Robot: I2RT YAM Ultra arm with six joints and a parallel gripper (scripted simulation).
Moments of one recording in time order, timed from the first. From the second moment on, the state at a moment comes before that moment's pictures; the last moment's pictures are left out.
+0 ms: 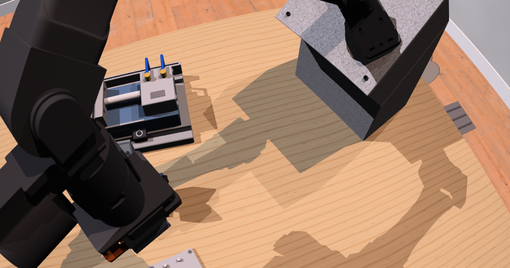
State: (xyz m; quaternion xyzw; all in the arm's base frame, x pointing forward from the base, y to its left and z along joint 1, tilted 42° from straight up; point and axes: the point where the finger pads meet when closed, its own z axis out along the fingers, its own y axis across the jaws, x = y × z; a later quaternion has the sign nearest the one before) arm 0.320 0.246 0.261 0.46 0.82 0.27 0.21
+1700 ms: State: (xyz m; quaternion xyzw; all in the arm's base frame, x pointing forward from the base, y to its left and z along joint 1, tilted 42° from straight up) arm 0.339 0.202 0.254 0.14 0.93 0.17 0.29
